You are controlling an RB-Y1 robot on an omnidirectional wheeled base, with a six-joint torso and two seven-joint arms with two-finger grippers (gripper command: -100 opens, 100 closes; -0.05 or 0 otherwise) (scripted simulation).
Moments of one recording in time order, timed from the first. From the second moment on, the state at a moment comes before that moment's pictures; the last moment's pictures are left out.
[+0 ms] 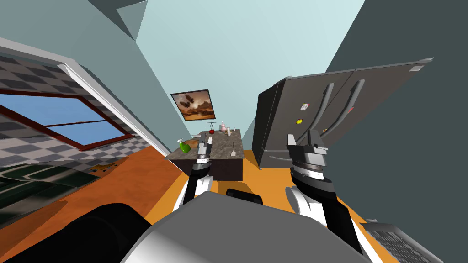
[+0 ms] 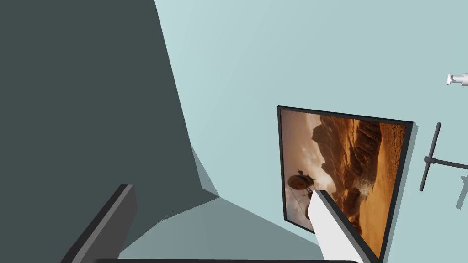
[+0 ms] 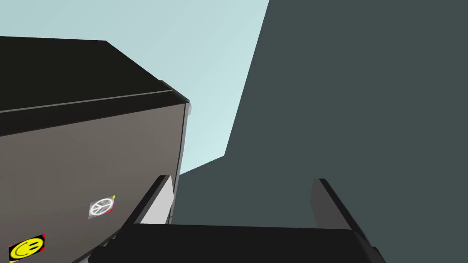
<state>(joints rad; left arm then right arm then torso) 0.54 -0.04 -0.03 -2.39 -0.10 -0.42 -0.09 0.47 0.00 0.05 -2.39 0.04 -0.49 0.04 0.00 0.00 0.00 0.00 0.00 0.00</state>
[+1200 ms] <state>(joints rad) 0.55 0.27 -0.10 -2.24 -0.20 -0.35 0.06 0.47 0.00 0.05 -2.39 0.04 -0.49 0.04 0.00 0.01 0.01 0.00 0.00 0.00</state>
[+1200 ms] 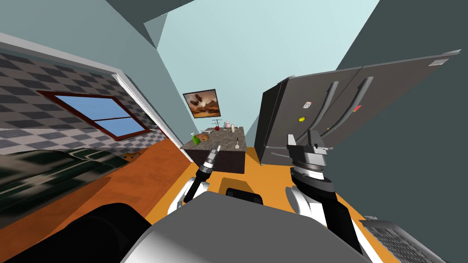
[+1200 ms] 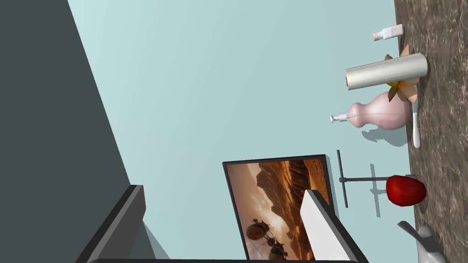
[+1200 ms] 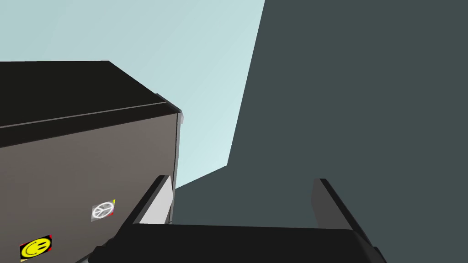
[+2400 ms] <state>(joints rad) 0.59 0.56 -0.10 -1.98 -0.33 -0.30 0.28 0.47 0.00 0.05 -2.39 0.04 -0.49 0.04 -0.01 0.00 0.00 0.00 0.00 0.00</state>
